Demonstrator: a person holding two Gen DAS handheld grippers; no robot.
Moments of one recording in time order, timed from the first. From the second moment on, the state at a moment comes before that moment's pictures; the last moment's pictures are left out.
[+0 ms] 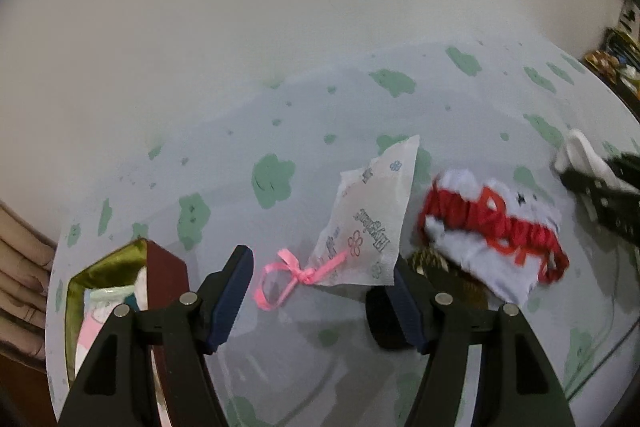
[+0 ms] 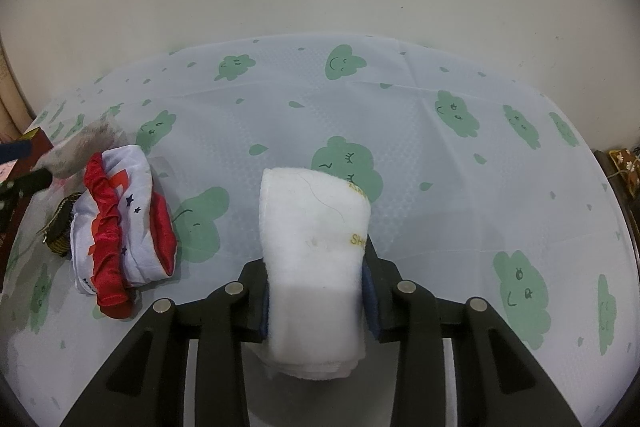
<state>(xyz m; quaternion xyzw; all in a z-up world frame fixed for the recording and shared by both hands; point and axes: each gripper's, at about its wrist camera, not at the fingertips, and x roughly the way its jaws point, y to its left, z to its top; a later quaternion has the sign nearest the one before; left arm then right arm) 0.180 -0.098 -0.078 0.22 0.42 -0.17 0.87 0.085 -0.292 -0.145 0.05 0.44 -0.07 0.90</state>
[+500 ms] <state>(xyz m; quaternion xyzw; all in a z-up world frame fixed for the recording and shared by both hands) 0.219 -0.117 -0.096 0.15 0.44 -0.12 0.87 0.086 -0.289 -0.145 0.06 0.44 -0.06 0.90</state>
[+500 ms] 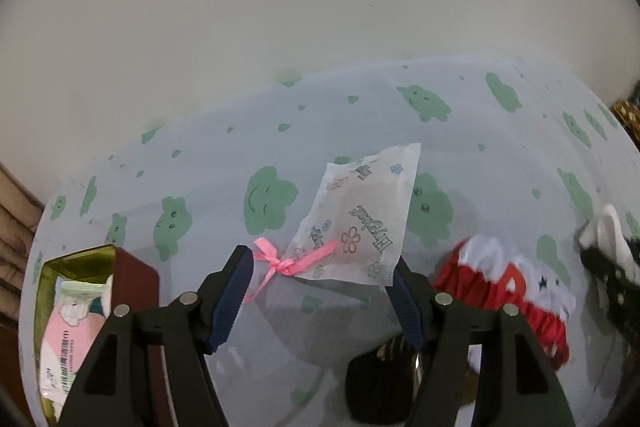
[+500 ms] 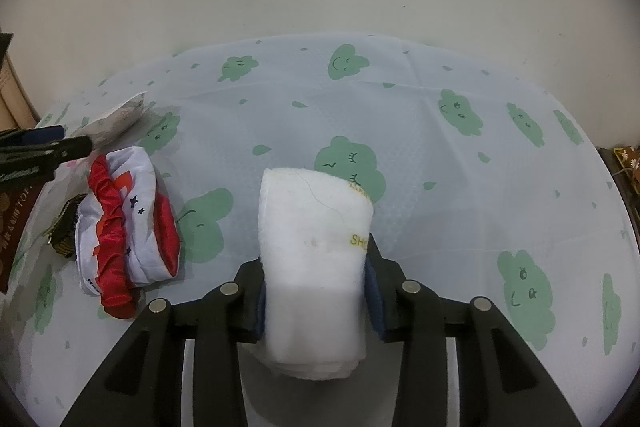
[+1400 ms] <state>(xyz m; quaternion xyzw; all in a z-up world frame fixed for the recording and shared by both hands) 0.143 -0.112 -0.057 0.13 0.46 -0.24 0.84 0.087 -0.290 -0.146 0.06 0.44 -0.06 0.90</state>
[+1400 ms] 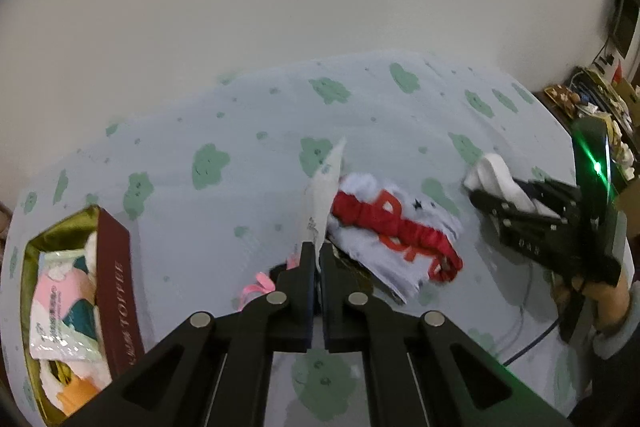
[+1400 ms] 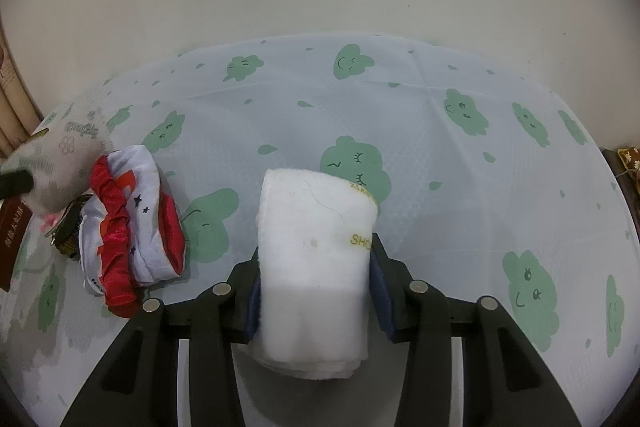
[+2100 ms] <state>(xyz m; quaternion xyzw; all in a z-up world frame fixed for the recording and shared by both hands) 0.177 -0.132 -0.089 0.14 0.49 -0.19 0.84 0.087 -0.289 -0.145 0.07 0.44 -0.06 0.90</state>
